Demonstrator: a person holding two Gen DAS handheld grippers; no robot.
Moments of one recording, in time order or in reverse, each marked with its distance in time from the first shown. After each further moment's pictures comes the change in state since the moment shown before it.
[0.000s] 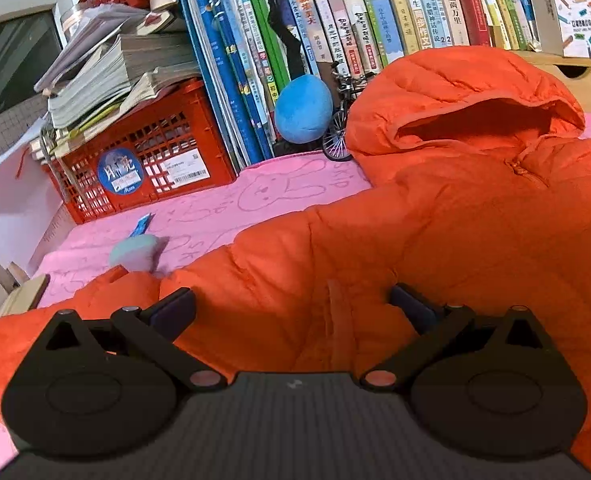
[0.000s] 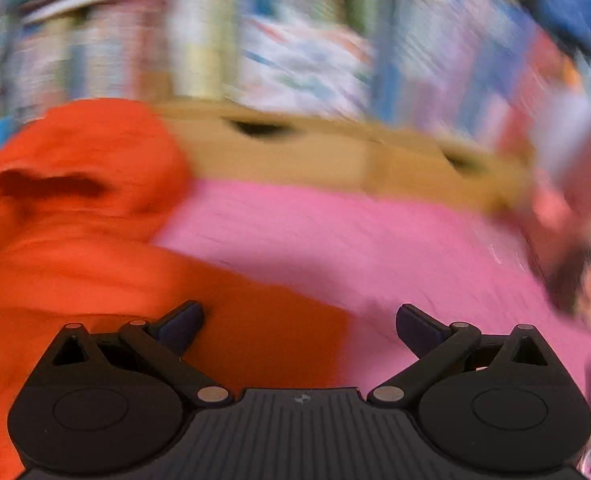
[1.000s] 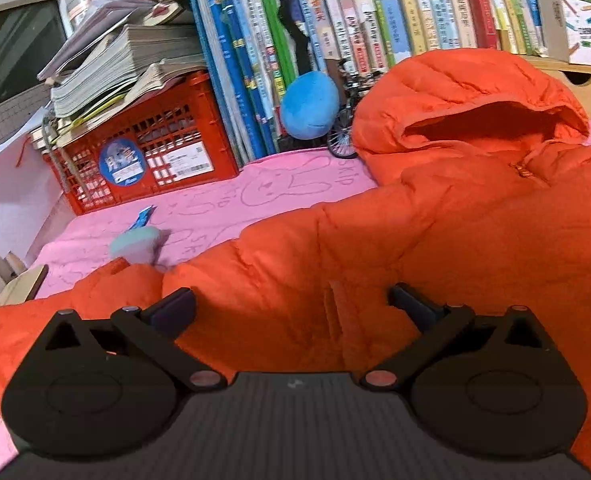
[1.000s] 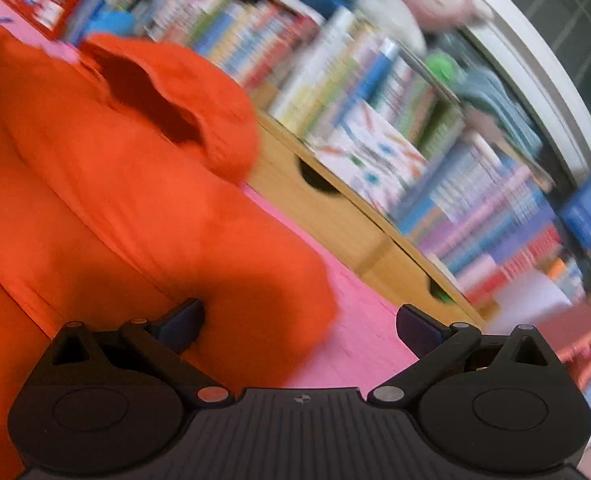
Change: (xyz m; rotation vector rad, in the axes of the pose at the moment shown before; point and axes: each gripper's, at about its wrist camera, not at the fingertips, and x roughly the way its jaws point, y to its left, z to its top) left arm 0.000 0.009 -0.001 -0.033 0.010 -0.034; right arm -0.059 0.045 -0.048 -0.651 -0.259 -0.149
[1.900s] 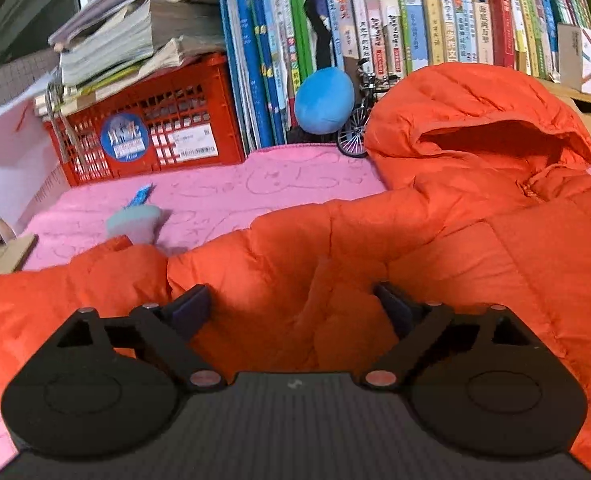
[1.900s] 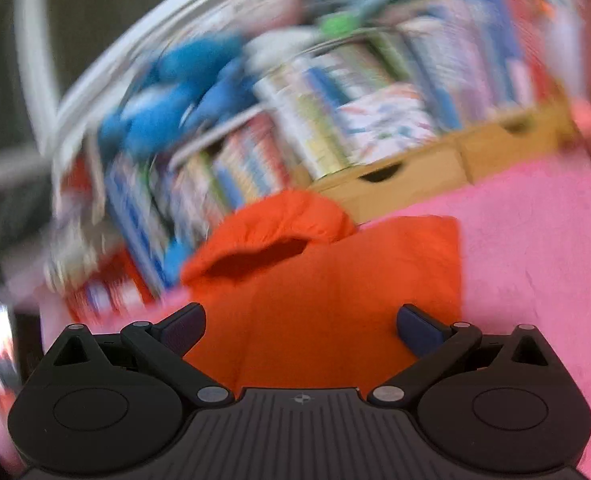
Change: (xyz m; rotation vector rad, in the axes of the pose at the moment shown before) left arm 0.005 0.023 -0.003 -0.132 0.032 -0.053; right arm -0.071 -0.004 -0.001 0.796 -0.164 0.497
